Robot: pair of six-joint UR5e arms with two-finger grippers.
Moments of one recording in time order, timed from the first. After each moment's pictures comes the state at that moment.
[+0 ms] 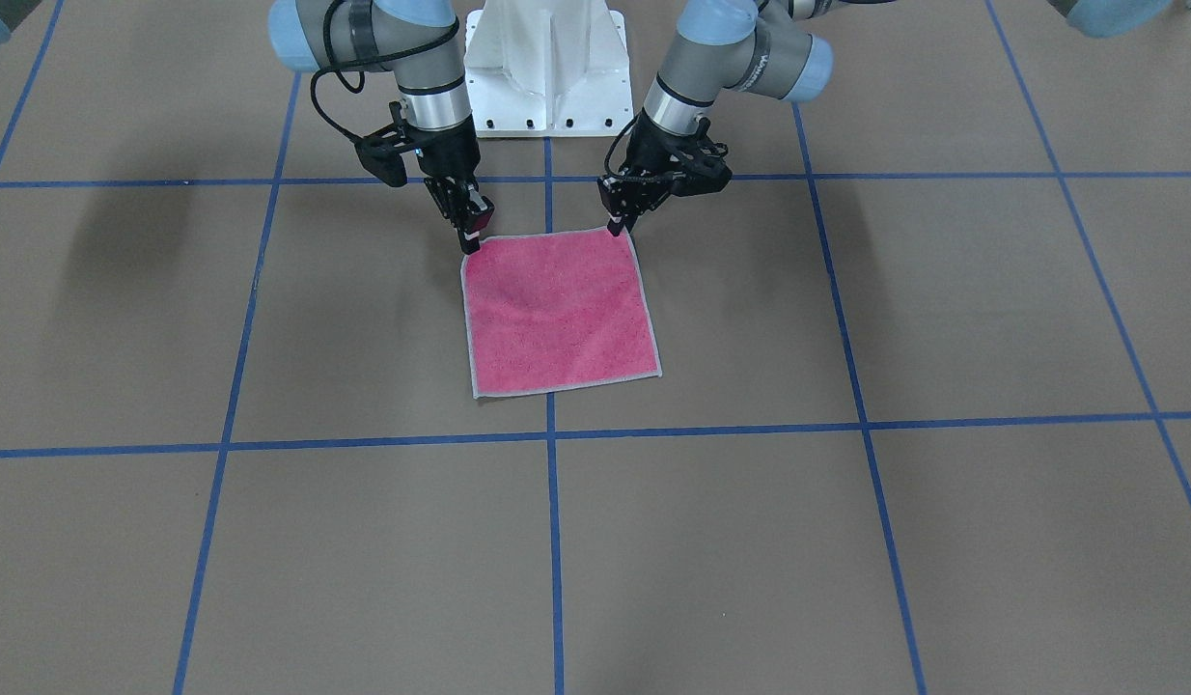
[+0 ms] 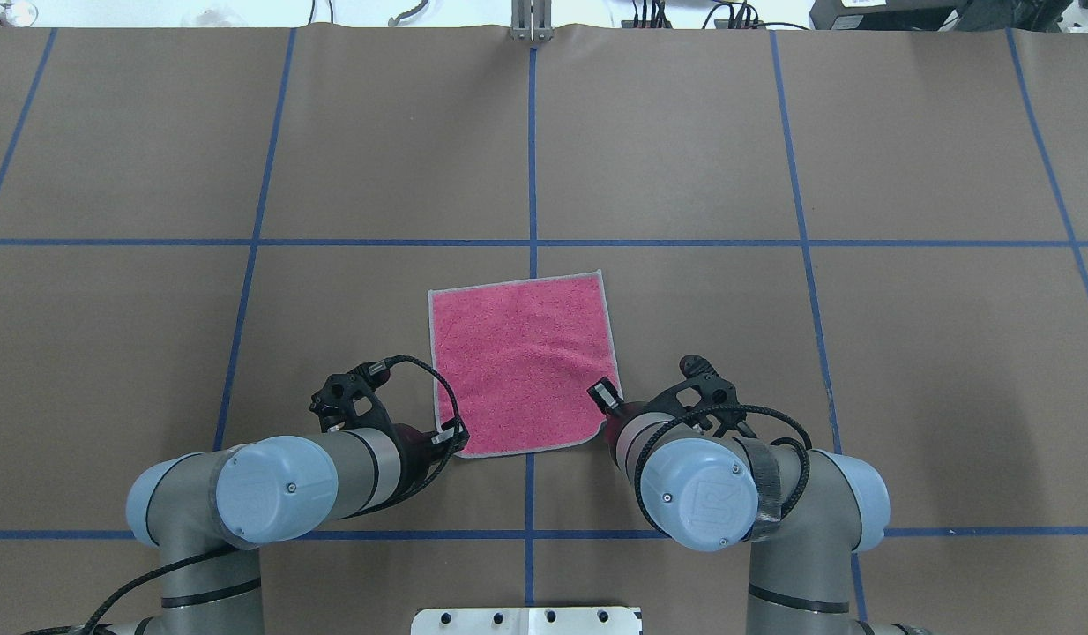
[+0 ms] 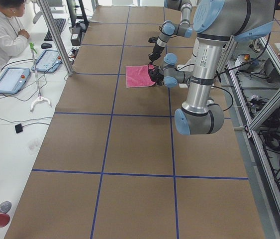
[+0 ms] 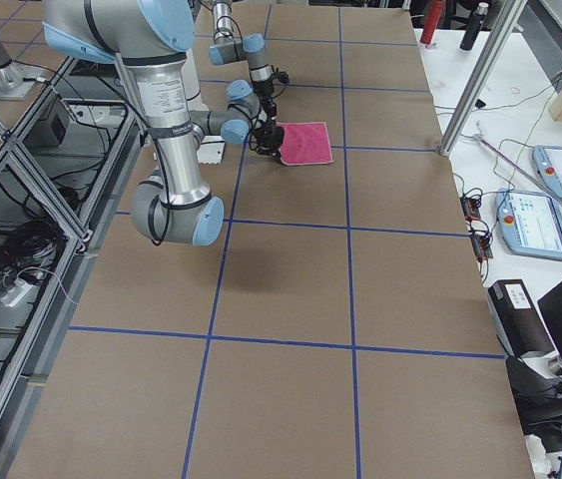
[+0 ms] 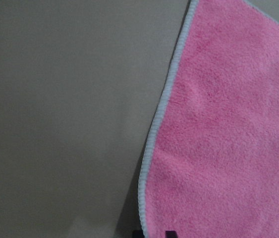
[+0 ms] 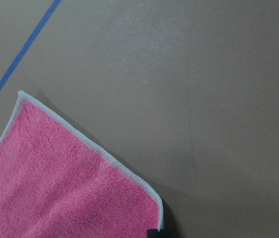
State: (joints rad) left arm -0.24 -1.94 -1.80 -2.12 -1.51 -1.89; right arm 0.22 -1.16 1.86 -1.36 1.33 2.32
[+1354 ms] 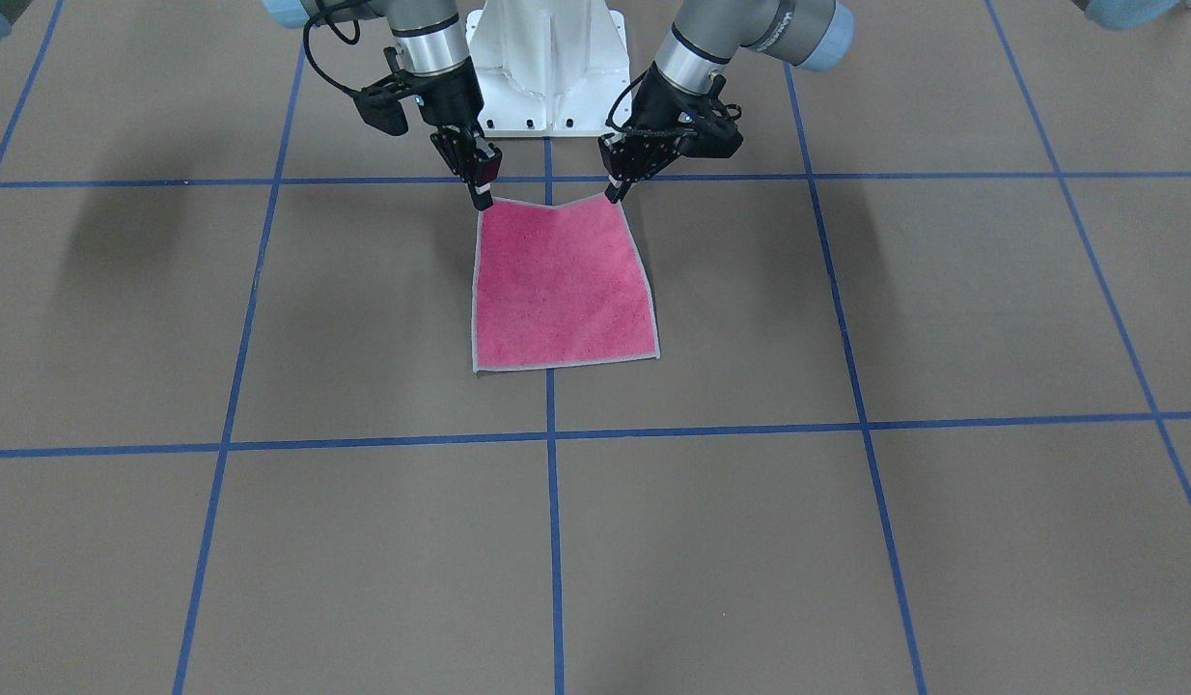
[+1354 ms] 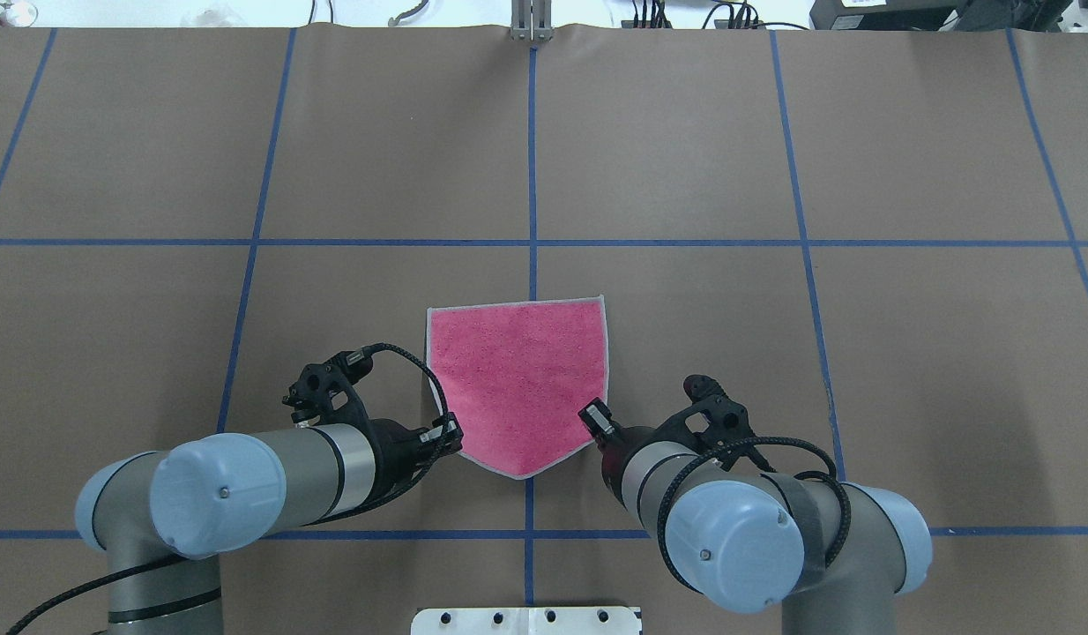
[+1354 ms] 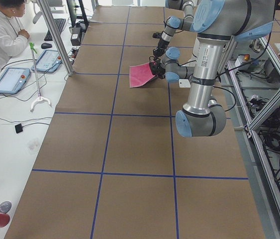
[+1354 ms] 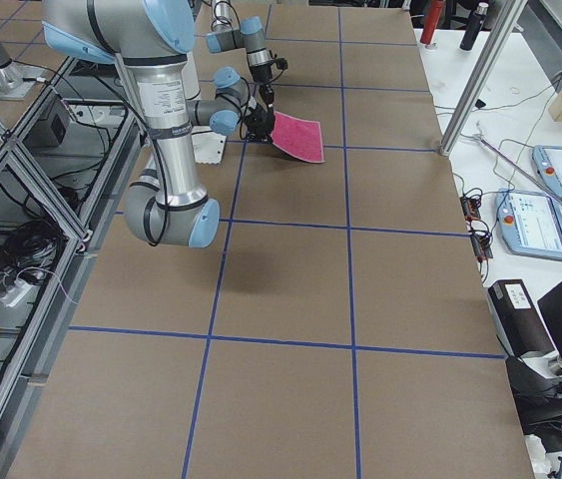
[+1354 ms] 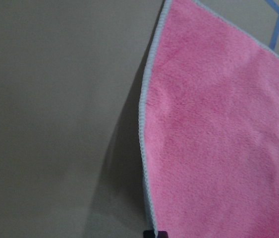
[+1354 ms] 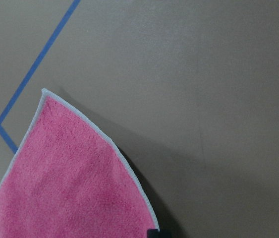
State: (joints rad) left arm -0.24 -1.89 -1.96 -2.11 -1.53 -1.87; right arm 0.15 -1.20 2.02 -1.38 1.29 2.32
